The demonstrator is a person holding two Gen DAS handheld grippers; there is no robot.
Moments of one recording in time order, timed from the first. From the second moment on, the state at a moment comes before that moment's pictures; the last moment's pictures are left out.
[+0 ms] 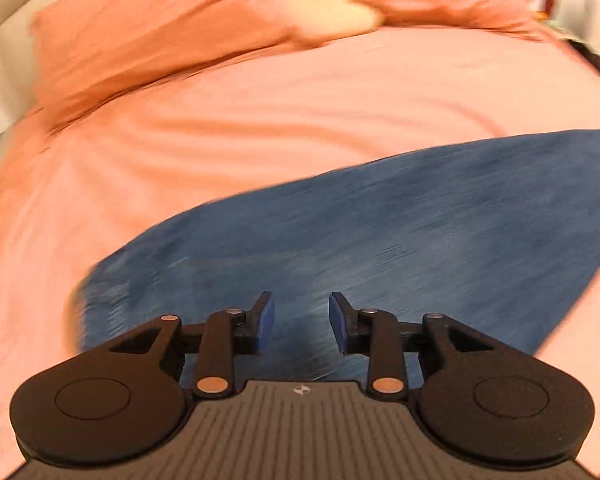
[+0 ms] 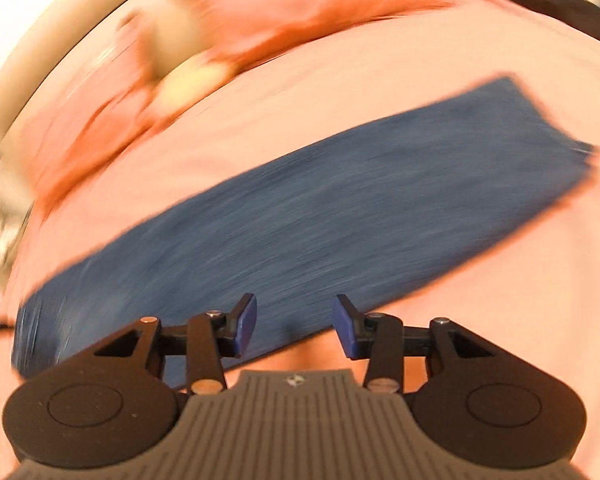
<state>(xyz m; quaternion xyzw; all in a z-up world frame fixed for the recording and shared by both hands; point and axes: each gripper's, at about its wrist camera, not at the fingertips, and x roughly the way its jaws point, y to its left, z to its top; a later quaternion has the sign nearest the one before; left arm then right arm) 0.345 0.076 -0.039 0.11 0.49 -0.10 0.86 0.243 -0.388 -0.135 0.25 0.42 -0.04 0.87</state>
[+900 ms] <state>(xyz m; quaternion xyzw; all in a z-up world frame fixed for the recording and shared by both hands) 0.464 -0.248 -0.141 0.19 0.48 -0.26 0.82 0.239 -0.662 -0.257 0.54 0.30 -0.14 0.78</state>
